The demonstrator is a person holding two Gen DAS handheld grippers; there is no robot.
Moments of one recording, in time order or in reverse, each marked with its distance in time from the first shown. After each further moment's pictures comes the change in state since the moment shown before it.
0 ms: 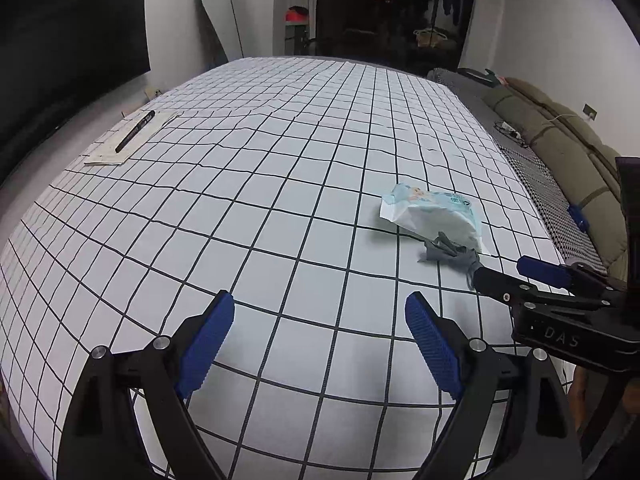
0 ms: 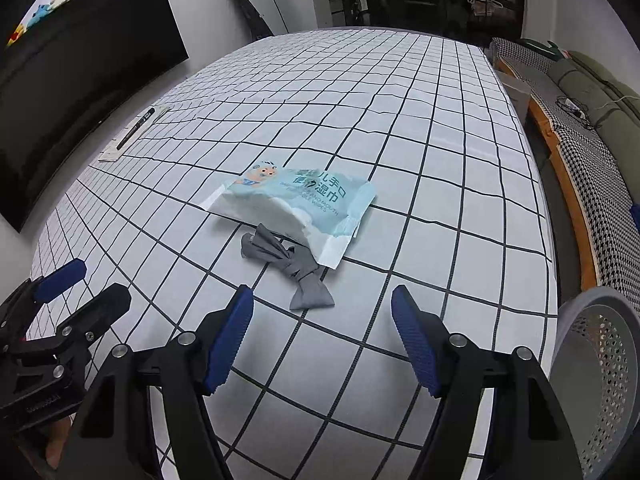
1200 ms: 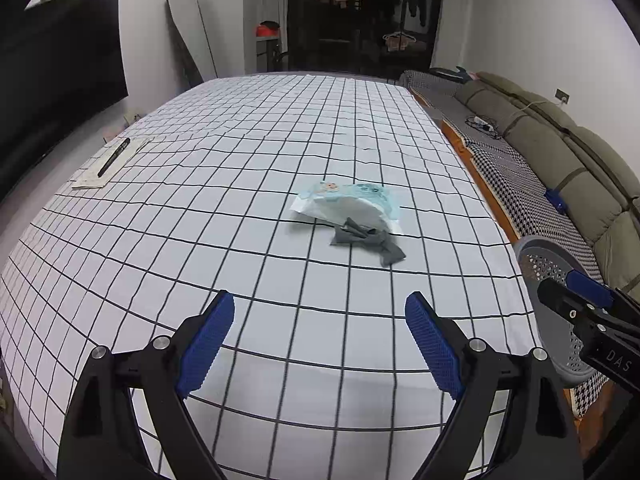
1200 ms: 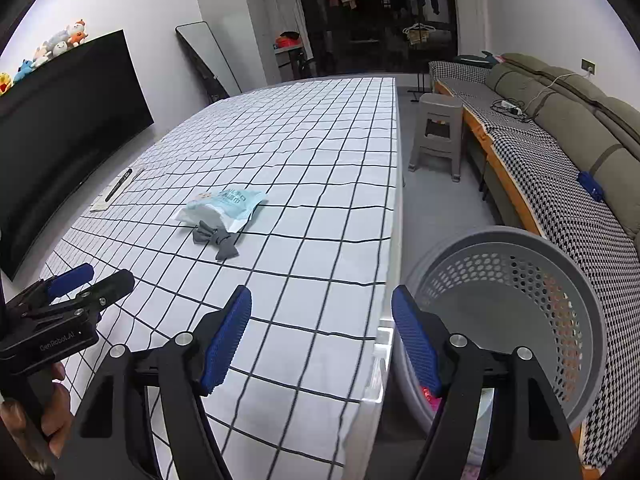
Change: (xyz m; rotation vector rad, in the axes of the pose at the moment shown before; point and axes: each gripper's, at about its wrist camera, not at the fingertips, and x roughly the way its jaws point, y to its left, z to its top) left arm -0.043 -0.060 -0.021 0.082 -0.046 -0.034; right arm -0.112 -0.068 -0.083 0.150 -0.201 -0.089
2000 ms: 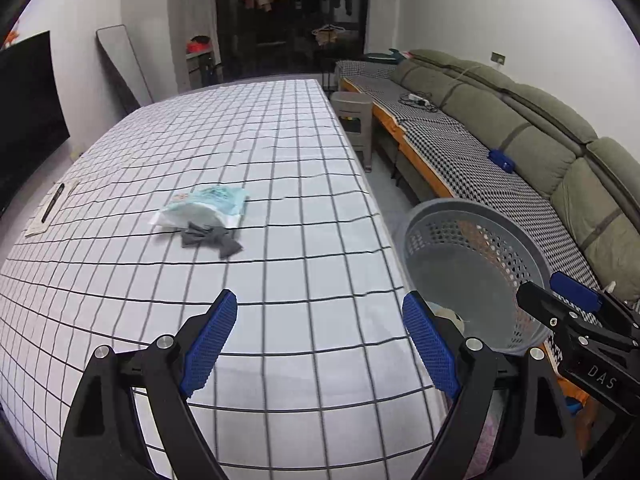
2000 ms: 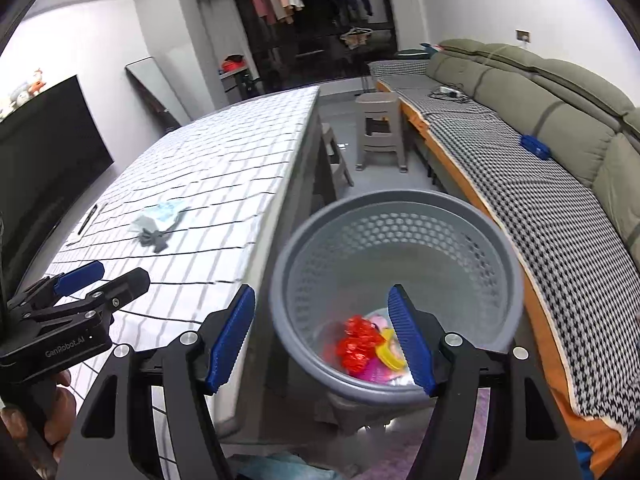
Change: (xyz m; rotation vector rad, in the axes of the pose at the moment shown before) left arm -0.024 -0.128 -0.018 0.174 -0.004 -0.139; right arm -0.071 -0.095 -0.053 0.157 -0.064 -0.098
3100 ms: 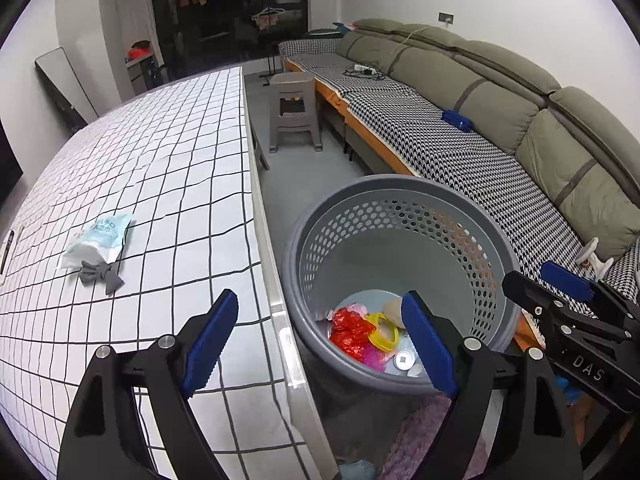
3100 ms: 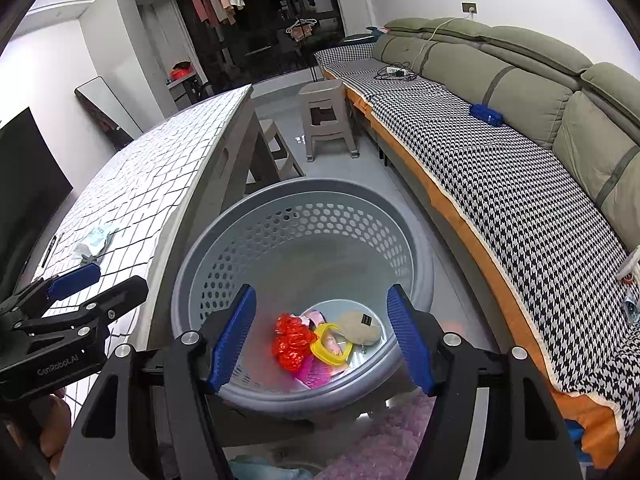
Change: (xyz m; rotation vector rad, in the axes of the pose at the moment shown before) left arm 0.046 -0.105 0.015 0.165 0.083 -0.109; right arm 0.001 -0.095 -0.005 0.143 0.027 -0.121
